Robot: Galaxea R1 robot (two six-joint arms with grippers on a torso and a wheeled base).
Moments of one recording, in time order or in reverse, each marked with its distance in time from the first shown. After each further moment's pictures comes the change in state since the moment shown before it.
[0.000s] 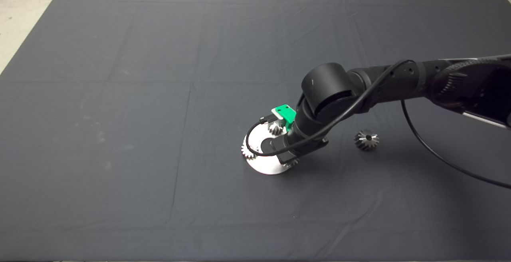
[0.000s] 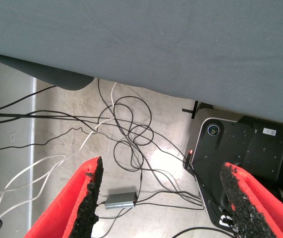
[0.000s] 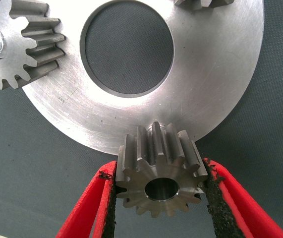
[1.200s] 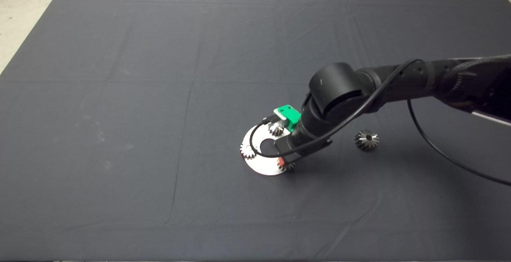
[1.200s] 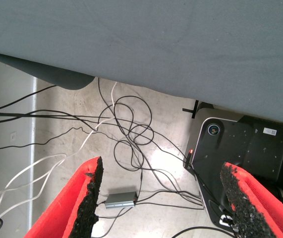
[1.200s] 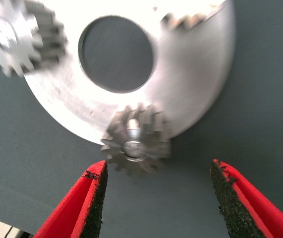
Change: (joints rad) left arm 0.000 0.000 0.000 0.000 0.000 0.000; right arm 0.051 -0.048 0.056 0.001 0.021 -0.017
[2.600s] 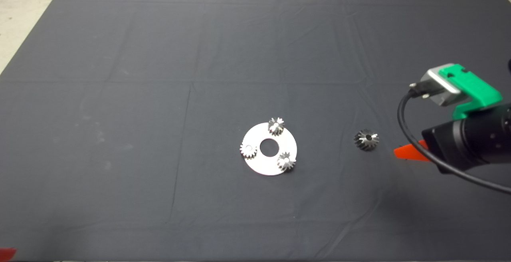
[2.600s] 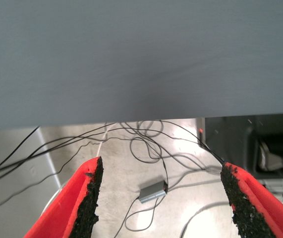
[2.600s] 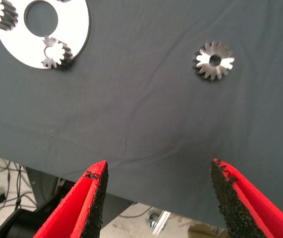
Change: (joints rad) left arm 0.000 0.405 -0.031 -0.070 0.143 -0.014; right arm 0.458 -0.475 0.647 0.177 0.000 0.342
